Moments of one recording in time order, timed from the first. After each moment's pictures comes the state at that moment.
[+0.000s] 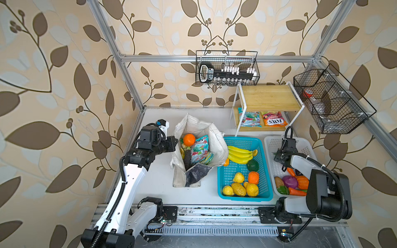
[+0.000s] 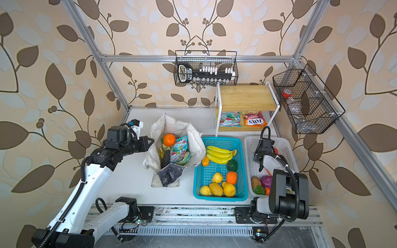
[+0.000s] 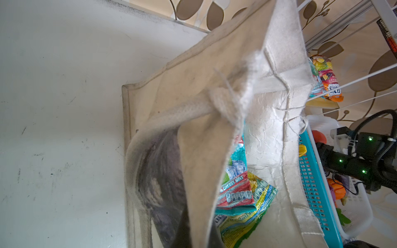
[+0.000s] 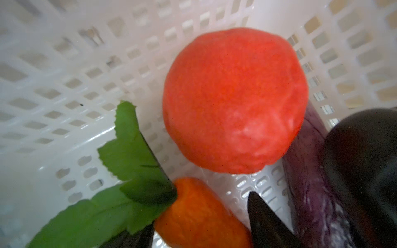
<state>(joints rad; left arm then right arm) -0.10 0.95 0.99 -0.72 0.37 -0.32 -0.22 1.40 0.63 -0.32 0.35 0.28</state>
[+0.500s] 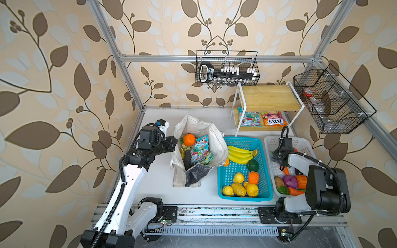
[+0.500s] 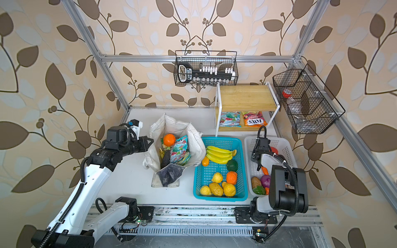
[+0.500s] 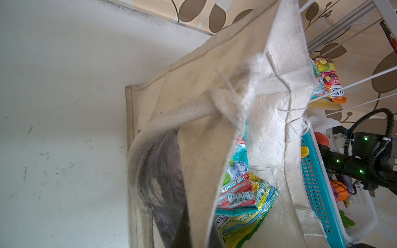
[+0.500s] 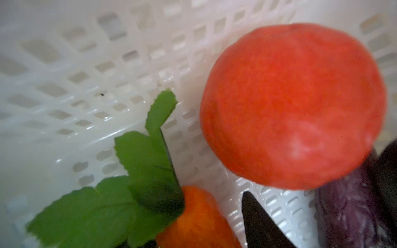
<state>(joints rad) -0.10 0.94 0.99 -0.72 0.36 -0.32 -0.18 1.45 0.64 -0.29 0.34 0.26</state>
